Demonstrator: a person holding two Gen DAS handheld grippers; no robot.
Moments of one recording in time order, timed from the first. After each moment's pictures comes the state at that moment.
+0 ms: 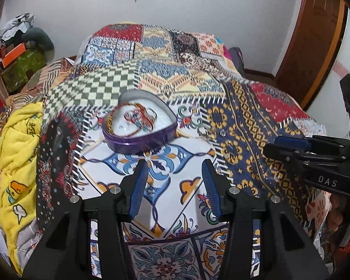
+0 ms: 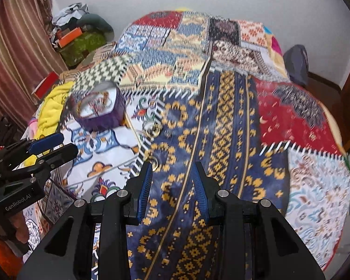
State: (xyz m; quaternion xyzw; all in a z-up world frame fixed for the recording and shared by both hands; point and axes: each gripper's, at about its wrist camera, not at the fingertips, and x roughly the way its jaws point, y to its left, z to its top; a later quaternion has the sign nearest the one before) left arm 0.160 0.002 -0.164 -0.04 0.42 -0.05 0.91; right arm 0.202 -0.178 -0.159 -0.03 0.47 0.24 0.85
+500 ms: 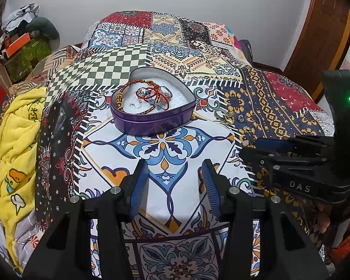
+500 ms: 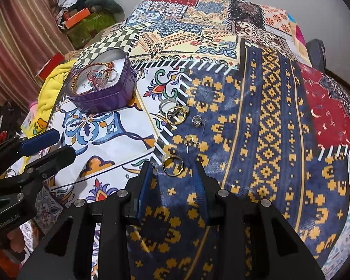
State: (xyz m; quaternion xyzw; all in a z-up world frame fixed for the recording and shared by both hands) left arm 0.162 0.016 -0.190 -0.04 0.44 -0.03 0.89; right arm 0.215 -0.142 -0.200 -0.05 0.50 0.27 0.82
